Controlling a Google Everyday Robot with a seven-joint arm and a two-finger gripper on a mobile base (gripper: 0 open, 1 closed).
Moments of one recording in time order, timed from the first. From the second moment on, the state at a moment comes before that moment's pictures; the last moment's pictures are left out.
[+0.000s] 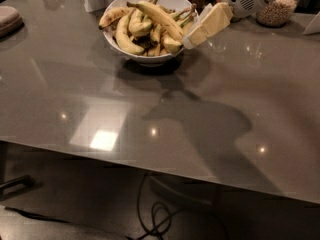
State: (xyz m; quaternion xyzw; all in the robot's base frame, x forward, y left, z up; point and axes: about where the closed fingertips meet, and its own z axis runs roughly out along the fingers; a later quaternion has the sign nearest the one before) arm 0.627 -0.079 1.011 -0.55 0.70 0.17 0.43
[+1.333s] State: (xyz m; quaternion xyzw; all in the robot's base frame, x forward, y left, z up) arm 0.716 -0.005 1.019 -0.57 0.65 0.18 0.47
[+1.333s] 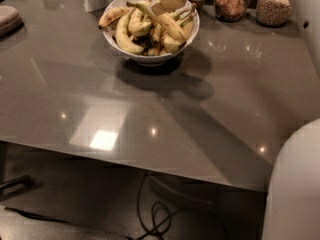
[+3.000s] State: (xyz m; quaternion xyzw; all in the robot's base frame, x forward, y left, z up) arm 0.765 -0.022 0.965 -0.53 0.72 0.15 0.43
